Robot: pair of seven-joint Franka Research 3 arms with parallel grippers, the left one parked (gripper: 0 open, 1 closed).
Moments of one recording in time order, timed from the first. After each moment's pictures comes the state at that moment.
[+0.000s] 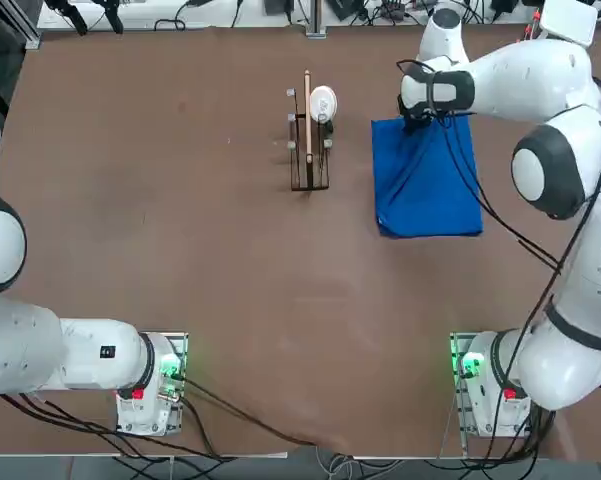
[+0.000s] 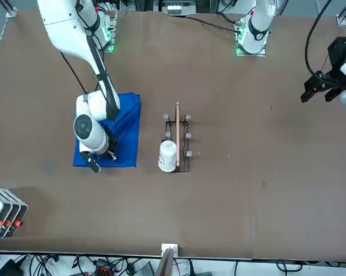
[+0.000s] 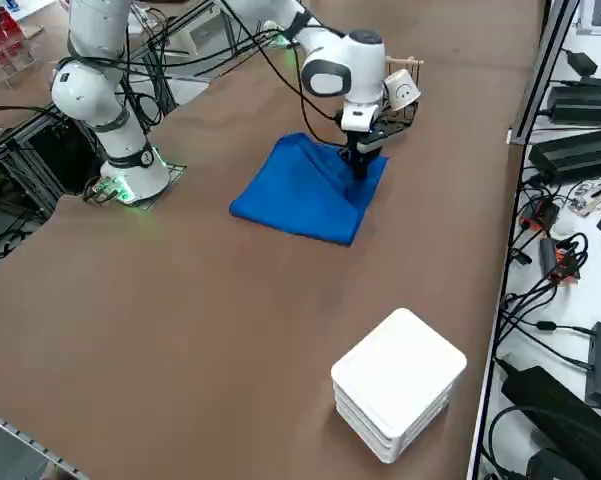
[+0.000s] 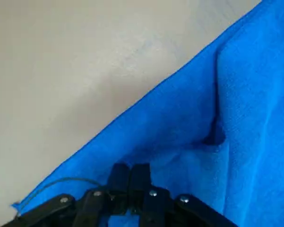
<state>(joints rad) 0.44 0.60 -0.15 -1.81 0.09 2.39 0.92</state>
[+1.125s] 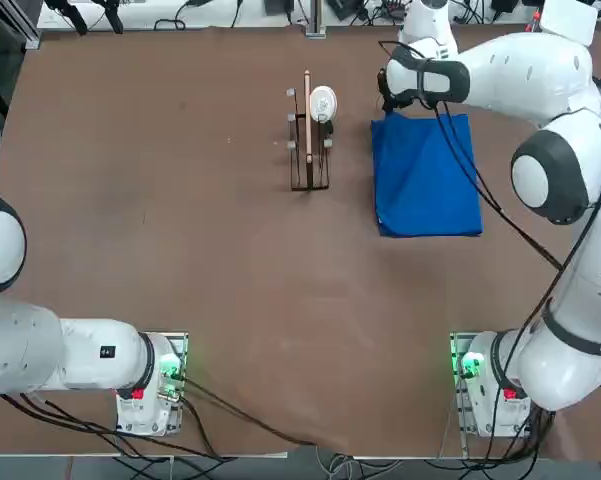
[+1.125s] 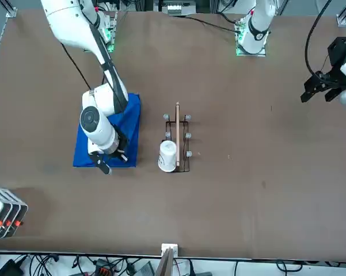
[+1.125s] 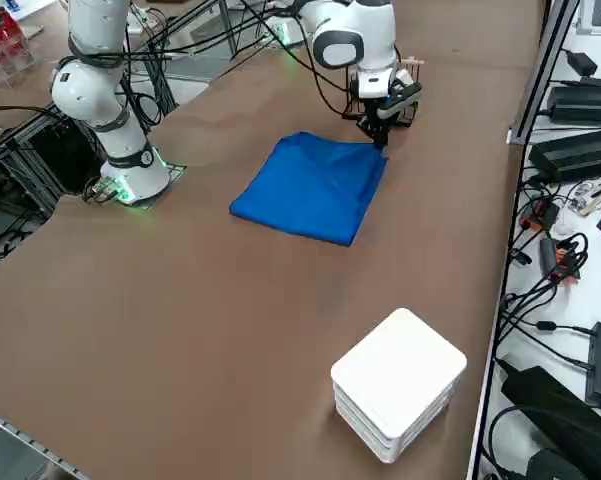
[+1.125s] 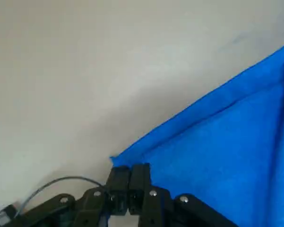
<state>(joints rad) 0.45 0.60 -0.06 -1.68 0.09 2.39 0.92</state>
